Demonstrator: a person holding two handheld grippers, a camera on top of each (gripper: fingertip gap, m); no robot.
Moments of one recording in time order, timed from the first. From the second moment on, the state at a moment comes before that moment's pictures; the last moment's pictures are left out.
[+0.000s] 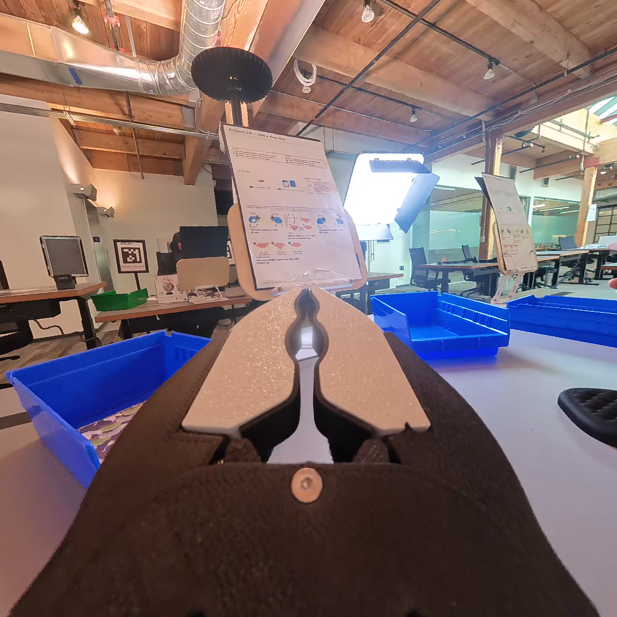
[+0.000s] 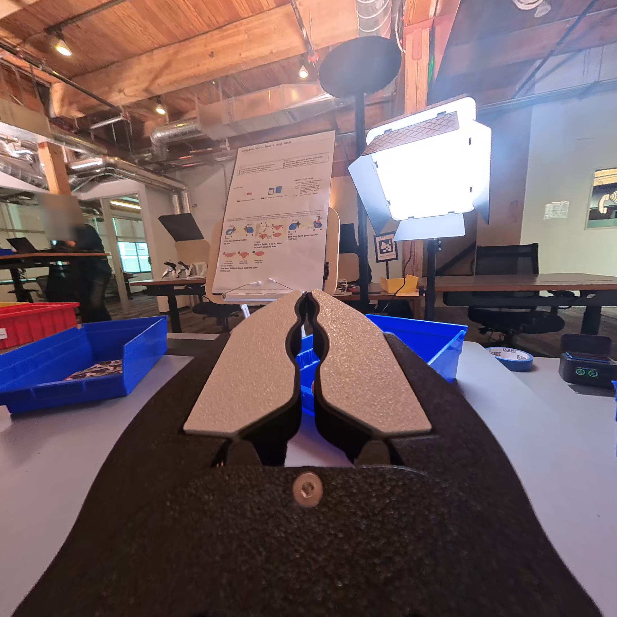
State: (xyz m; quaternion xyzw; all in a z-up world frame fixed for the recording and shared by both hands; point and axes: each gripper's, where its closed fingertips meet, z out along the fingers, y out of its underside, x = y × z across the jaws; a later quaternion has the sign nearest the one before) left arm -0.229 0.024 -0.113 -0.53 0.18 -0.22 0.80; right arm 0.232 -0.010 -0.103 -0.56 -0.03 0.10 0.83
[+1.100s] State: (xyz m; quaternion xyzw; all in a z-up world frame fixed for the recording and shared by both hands) left arm -0.259 0.105 -0.102 -0.63 0.22 -0.09 0.74; right arm 0.159 0.057 -0.044 -0.56 -0.15 0.11 0.81
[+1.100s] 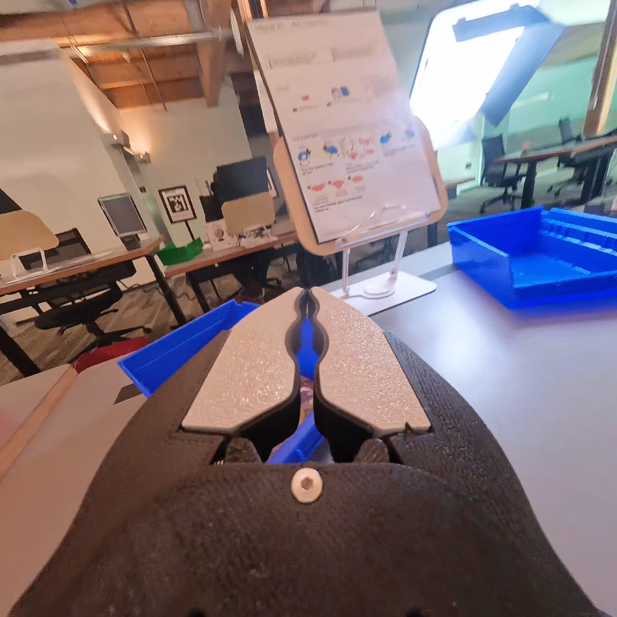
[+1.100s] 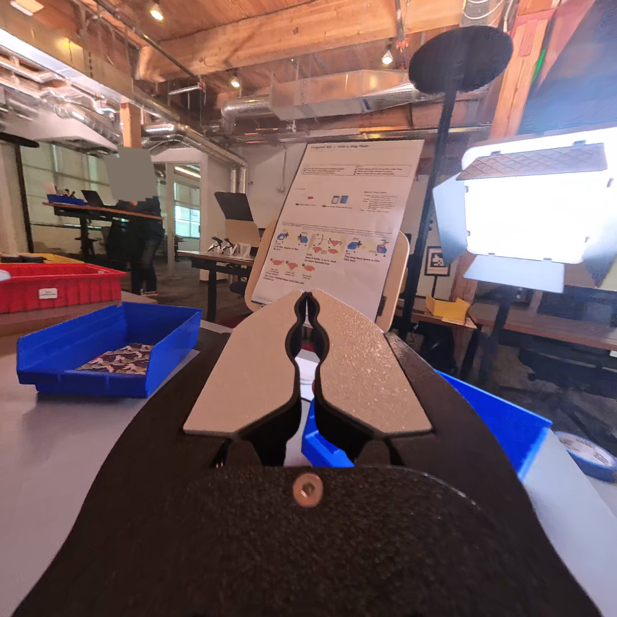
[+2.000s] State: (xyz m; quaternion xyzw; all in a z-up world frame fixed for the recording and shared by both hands) left arm -0.307 0.304 -0.330 -0.96 0.24 -0.04 0.16; right arm 0.085 0.175 -0.153 -0.64 -0.26 0.15 0.71
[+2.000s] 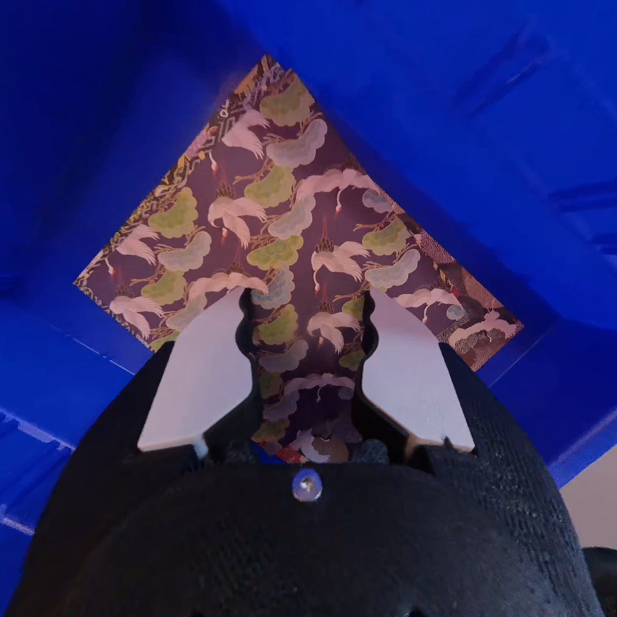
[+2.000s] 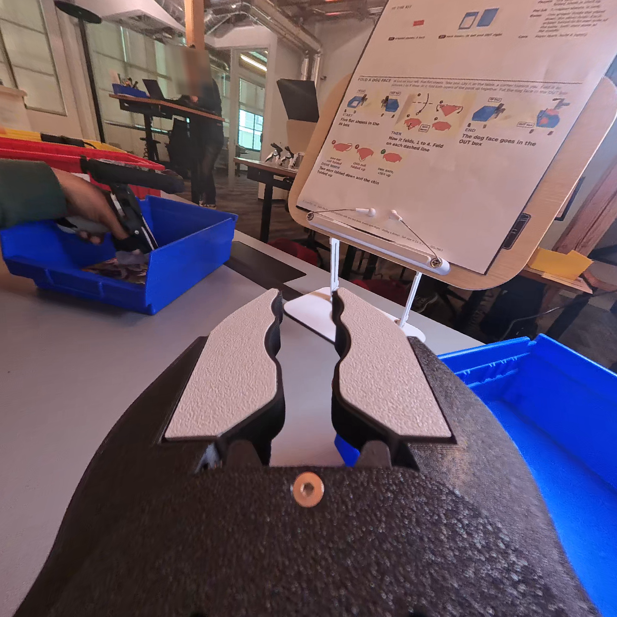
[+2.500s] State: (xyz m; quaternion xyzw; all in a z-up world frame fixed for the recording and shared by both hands) left arm -0.307 0.297 -0.330 -0.95 0.26 -0.04 0.15; right arm 0.082 0.171 -0.155 -0.64 -0.26 0.17 0.70
